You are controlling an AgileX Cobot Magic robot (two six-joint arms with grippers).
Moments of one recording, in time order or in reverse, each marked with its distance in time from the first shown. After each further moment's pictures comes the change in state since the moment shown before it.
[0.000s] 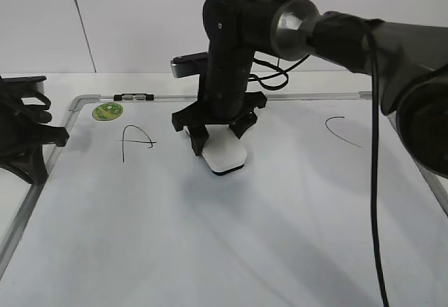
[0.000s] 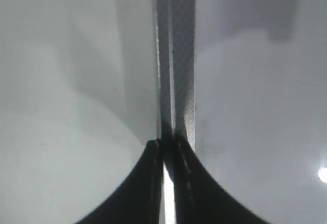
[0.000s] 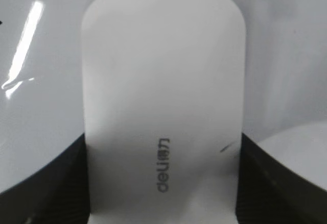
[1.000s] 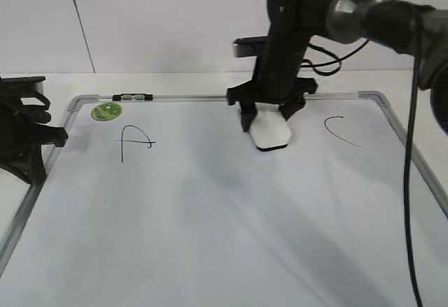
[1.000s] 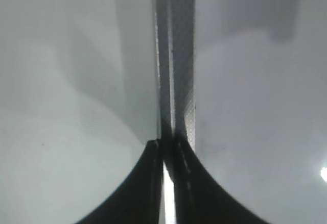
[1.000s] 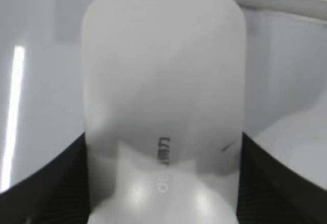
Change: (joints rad) left arm 0.001 0.000 -0.001 0.003 0.006 0.000; right arm -0.190 0.000 -0.006 -0.023 -0.009 0.031
